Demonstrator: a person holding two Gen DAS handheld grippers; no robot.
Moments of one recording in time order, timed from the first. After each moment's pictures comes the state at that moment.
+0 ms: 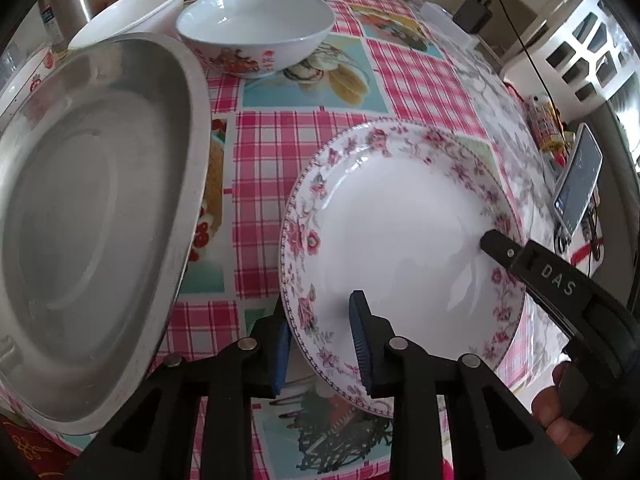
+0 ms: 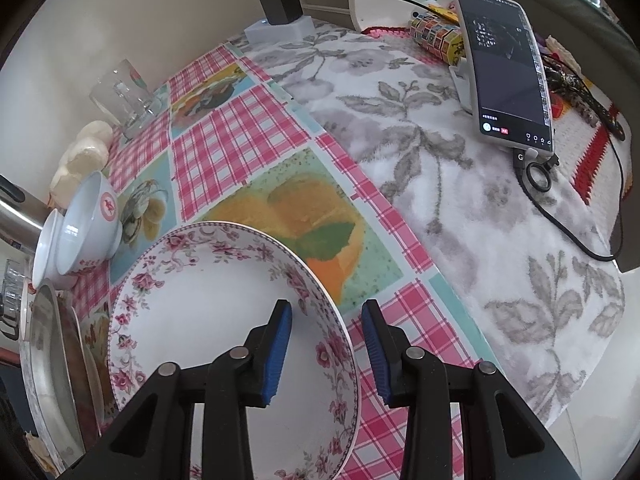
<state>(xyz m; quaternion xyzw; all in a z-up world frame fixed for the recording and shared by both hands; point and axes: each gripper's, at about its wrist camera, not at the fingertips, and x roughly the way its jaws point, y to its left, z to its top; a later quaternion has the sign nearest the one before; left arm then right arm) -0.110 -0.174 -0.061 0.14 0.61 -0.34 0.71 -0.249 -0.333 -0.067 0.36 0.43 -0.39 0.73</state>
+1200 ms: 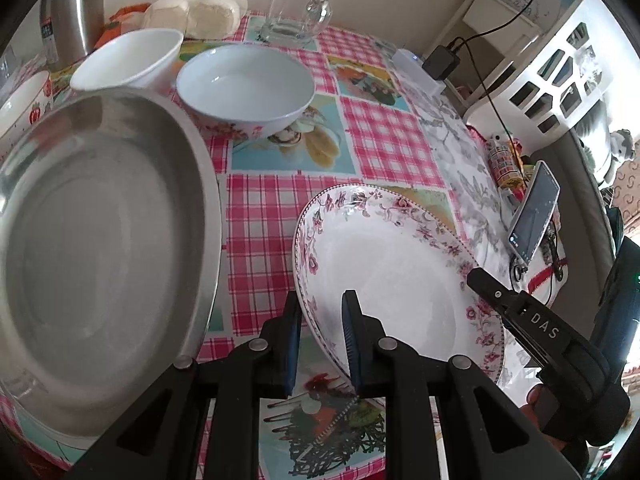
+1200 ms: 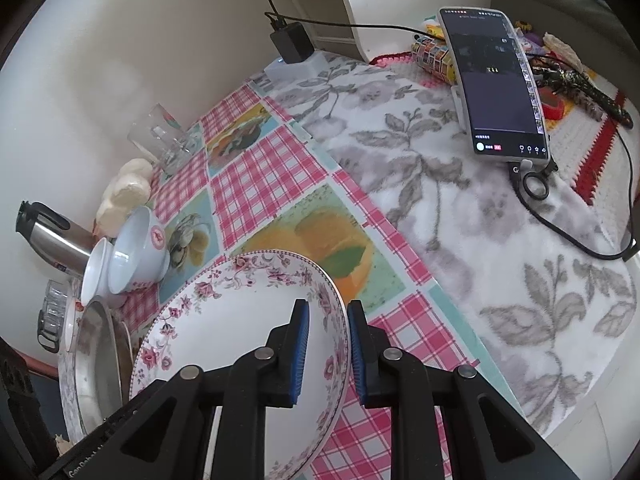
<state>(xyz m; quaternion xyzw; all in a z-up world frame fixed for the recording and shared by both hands) -0.102 -0.171 -0.023 0.08 0.57 -0.39 0.72 -0.277 -0.329 -0.038 0.39 0.36 -0.35 0.77</state>
